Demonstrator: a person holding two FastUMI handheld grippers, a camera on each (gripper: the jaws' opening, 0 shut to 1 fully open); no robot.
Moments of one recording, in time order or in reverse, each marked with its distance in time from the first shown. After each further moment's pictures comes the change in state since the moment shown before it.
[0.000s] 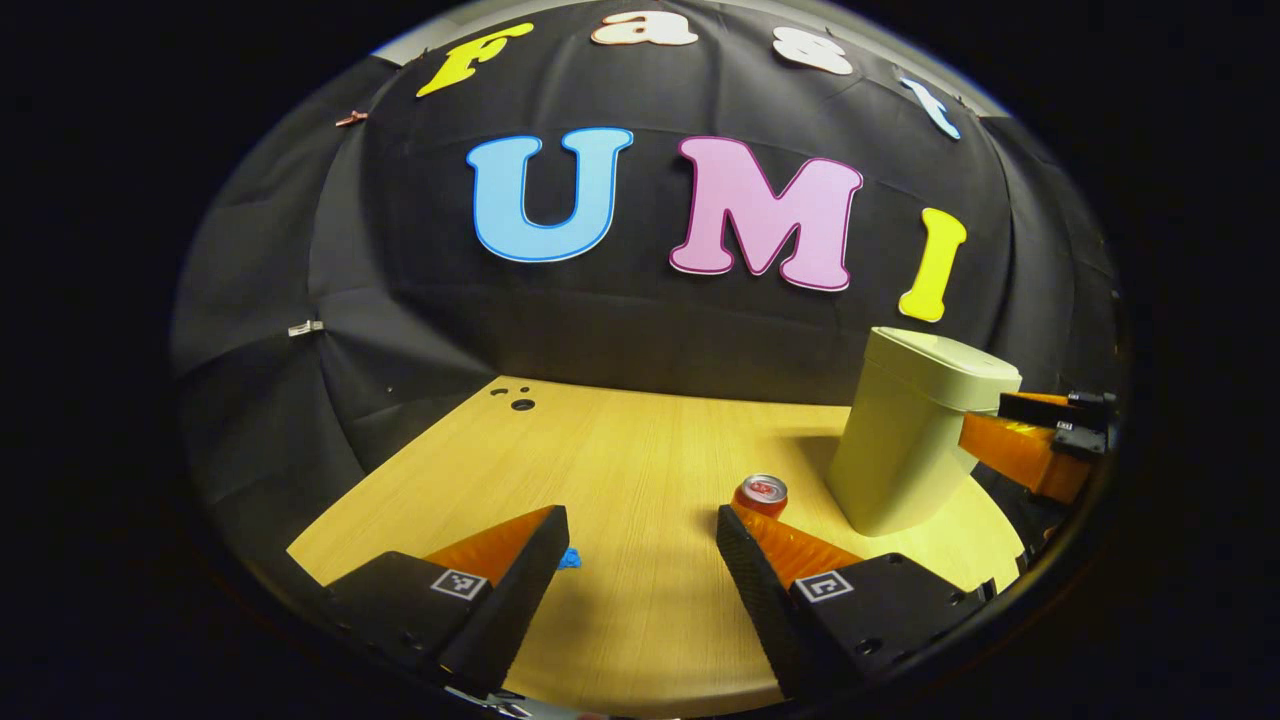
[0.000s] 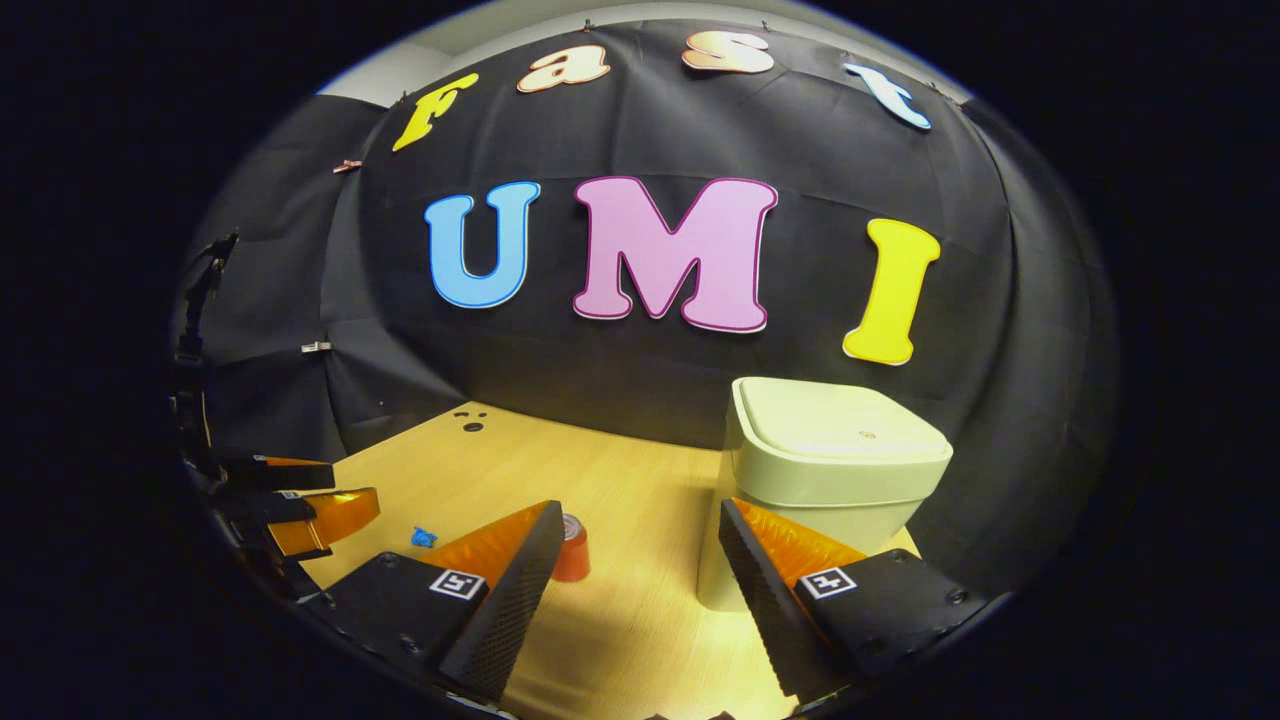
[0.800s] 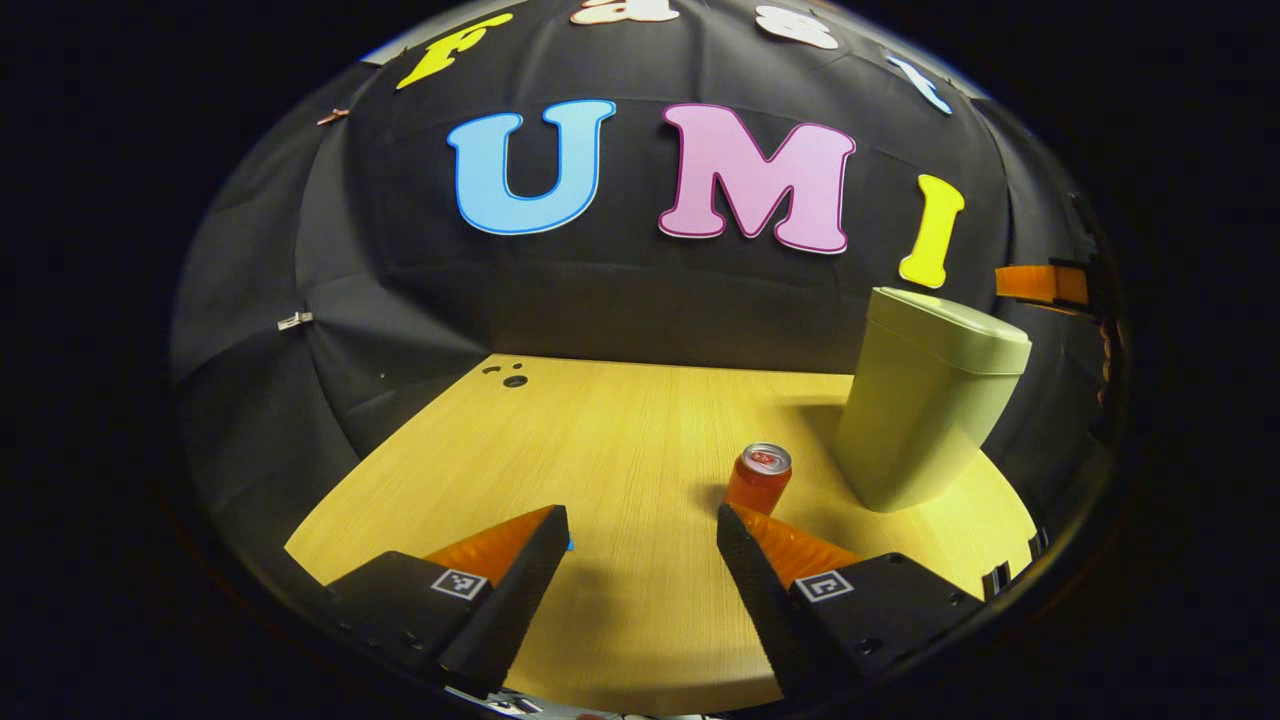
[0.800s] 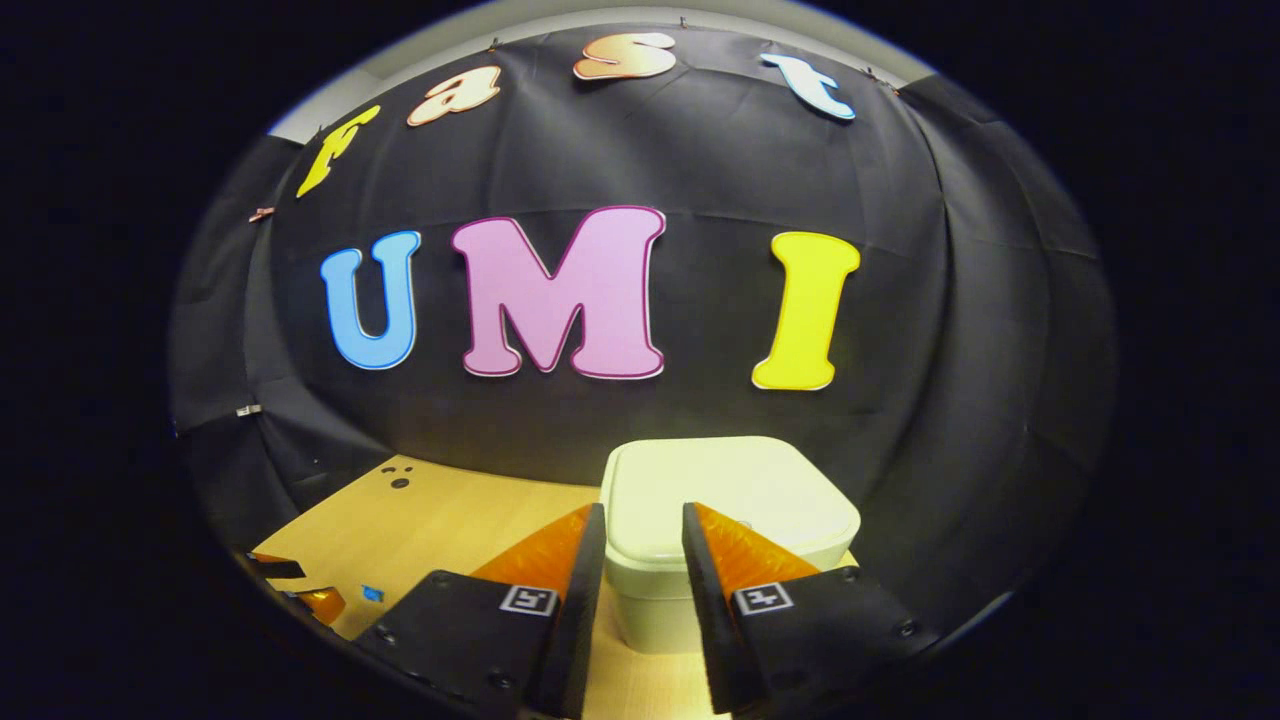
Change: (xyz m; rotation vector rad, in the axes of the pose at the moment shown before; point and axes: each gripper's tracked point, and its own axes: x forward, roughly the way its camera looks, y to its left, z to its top) left arm 0.022 -0.016 -0.027 0.041 0.075 -0.007; right arm 0.034 -0.114 0.064 0.102 -0.042 -0.197
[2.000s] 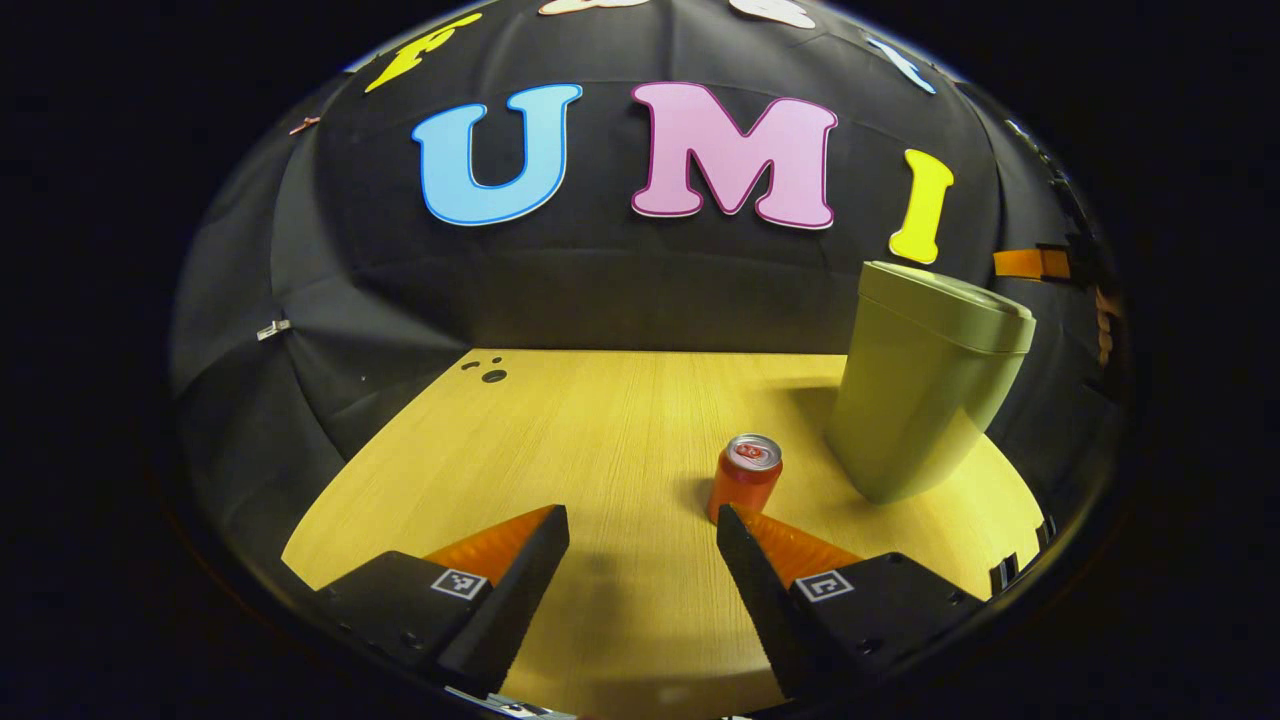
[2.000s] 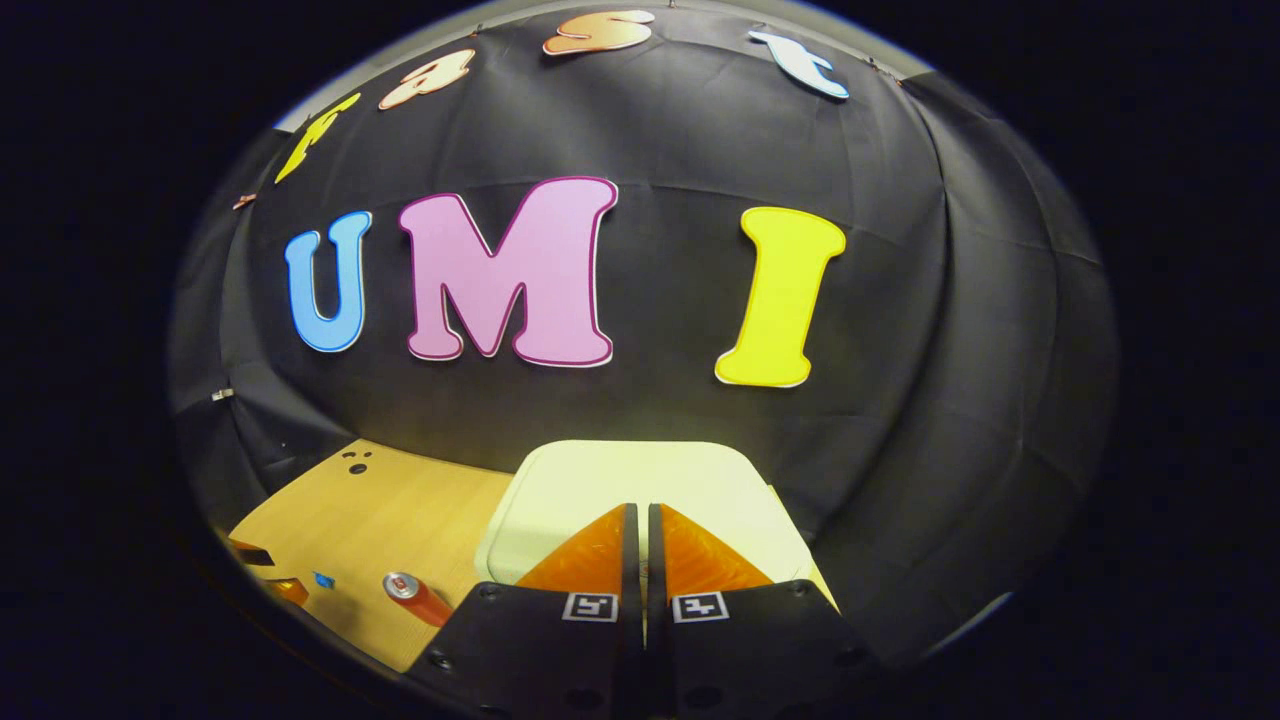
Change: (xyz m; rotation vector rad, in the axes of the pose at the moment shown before) left arm 0.024 -0.019 -0.006 0.043 0.041 -0.017; right arm 0.059 -0.063 -0.013 -0.030 0.065 -0.032
